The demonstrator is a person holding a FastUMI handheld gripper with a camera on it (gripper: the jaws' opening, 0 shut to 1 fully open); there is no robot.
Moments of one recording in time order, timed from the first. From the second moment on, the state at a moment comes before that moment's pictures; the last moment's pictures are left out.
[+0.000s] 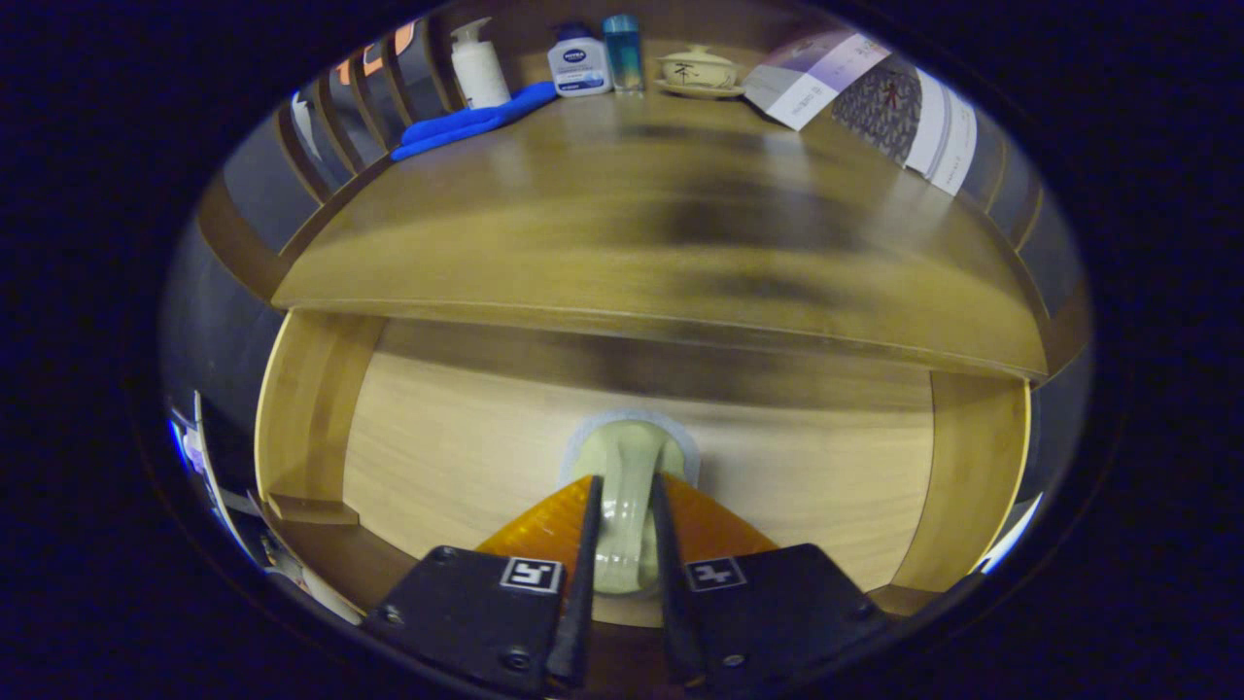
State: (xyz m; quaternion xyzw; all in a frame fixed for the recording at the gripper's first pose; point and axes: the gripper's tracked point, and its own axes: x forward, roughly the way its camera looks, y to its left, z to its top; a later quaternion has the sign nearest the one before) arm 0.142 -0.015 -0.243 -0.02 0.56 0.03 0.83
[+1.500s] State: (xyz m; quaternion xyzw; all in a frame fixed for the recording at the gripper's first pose) arm 0.218 -0.020 -0.075 0.01 0.47 0.04 0.88
